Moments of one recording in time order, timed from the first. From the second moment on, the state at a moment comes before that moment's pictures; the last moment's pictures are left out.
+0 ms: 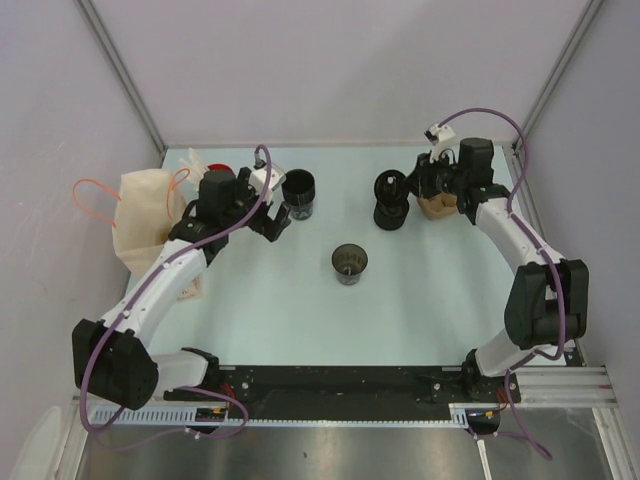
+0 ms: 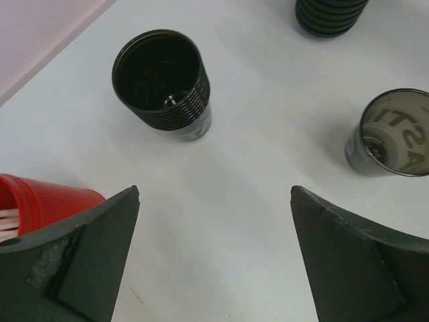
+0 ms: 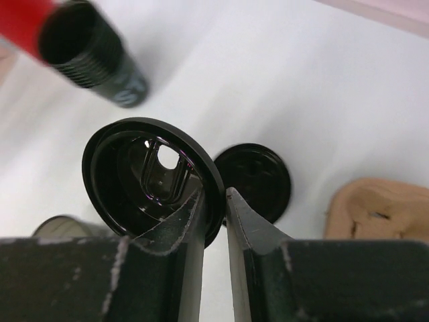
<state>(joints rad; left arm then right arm) -0.32 1.25 1.03 -0.27 0.31 0.33 0.12 1.60 1.24 -0.11 -0.55 -0.03</state>
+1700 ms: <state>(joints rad) -0.86 1.15 0.86 -0.15 0.28 1.83 0.26 1.50 1.24 -0.42 -0.97 -0.20</state>
